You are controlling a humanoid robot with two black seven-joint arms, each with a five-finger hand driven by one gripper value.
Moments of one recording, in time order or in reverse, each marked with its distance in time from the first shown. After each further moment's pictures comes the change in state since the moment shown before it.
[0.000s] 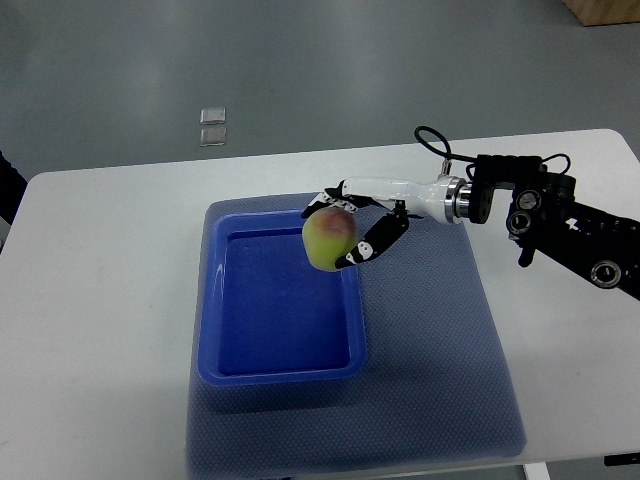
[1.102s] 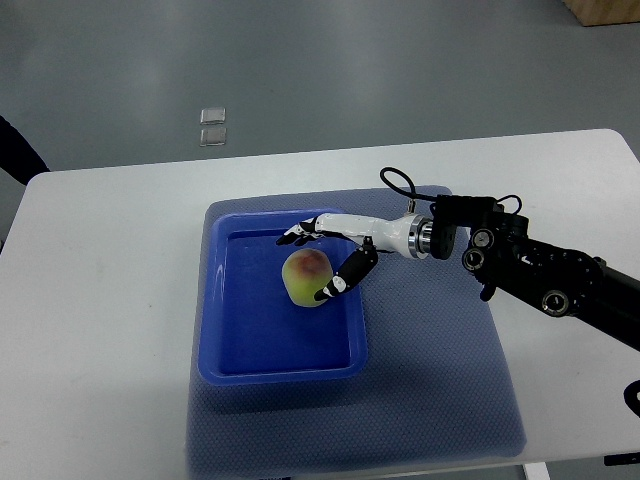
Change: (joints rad) left arm 0.000 0.000 0.000 0.000 0.000 0.000 0.000; right arm -0.037 0.097 -0.061 -0.085 -0.007 -0.075 -0.007
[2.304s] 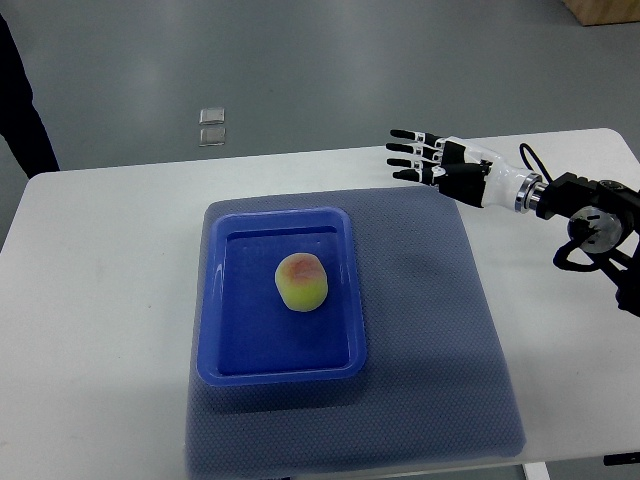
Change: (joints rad) left arm 0.000 0.000 0.000 0.000 0.000 0.000 0.000; right arm -0.002 -0.156 0.082 -0.305 1.111 0.208 -0.105
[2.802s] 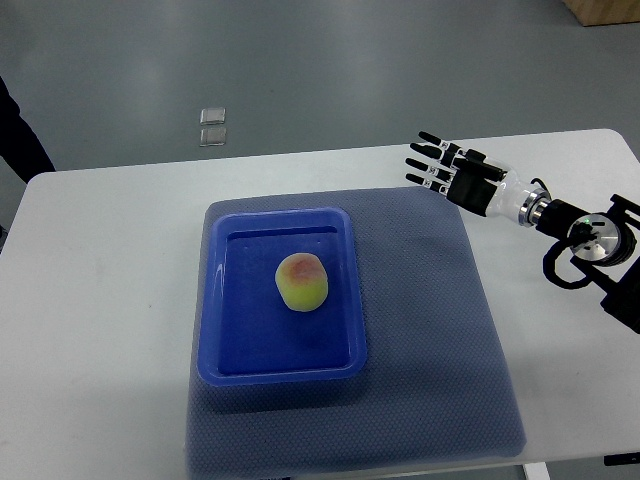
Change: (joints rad) left arm 0.000 0.000 0.000 0.000 0.000 0.000 0.000; right arm -0.041 0.026 -0.021 -0.033 0.397 -0.120 -0.117
